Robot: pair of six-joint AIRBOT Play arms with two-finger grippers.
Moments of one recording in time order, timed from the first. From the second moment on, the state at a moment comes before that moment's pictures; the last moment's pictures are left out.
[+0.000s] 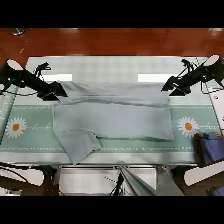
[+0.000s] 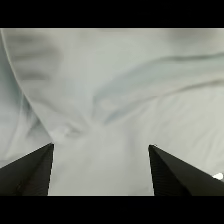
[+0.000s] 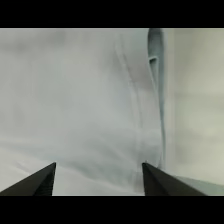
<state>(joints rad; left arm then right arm) 0.19 -1.67 1.35 1.05 -1.42 -1.29 -0.22 -1.77 1.50 -1.09 1.40 1.44</state>
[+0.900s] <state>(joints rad) 0.55 -1.06 0.41 0.90 -1.25 -1.27 -0.43 -1.10 0.64 -0.78 1.18 1.20</state>
